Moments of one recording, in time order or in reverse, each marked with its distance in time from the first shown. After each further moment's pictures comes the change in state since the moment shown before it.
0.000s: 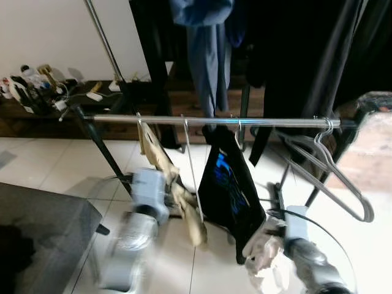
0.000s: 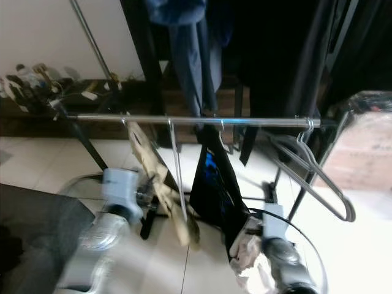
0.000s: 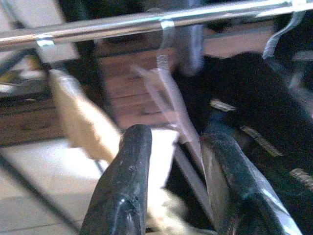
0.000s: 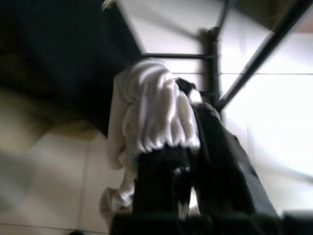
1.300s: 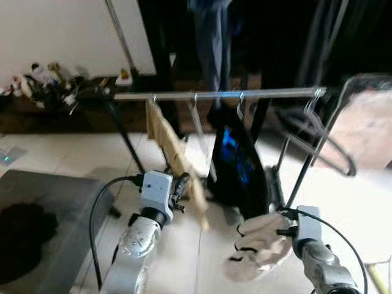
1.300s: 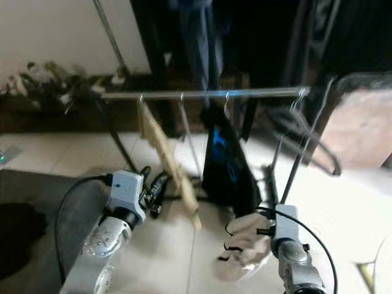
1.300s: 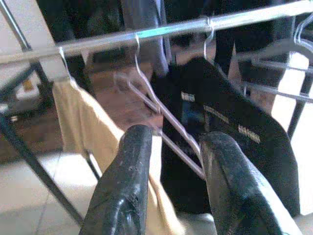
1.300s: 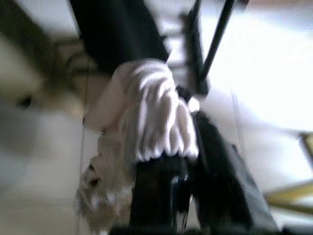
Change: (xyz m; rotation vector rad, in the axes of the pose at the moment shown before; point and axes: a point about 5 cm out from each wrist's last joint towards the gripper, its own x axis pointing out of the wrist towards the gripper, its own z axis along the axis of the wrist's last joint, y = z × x) left arm -0.010 -0.004 0.012 0.035 -0.095 -0.045; right arm -0.002 -0.011 0.004 0.023 -0.008 -0.051
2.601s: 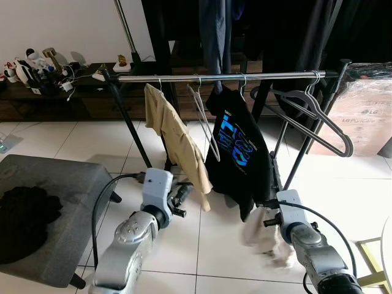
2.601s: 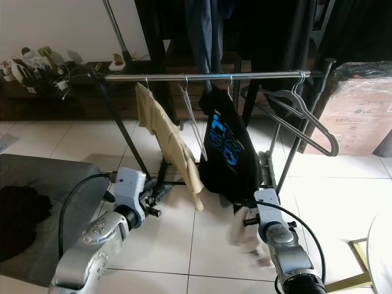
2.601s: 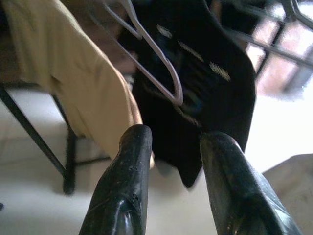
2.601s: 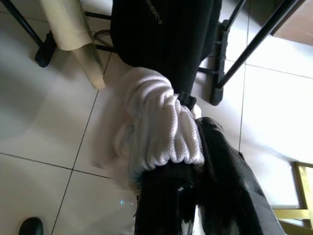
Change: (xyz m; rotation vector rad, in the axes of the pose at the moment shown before) left arm 0.006 0.001 -0.005 -0.148 0.182 -0.075; right arm -0.004 0.019 0.034 -0.256 -0.027 0.070
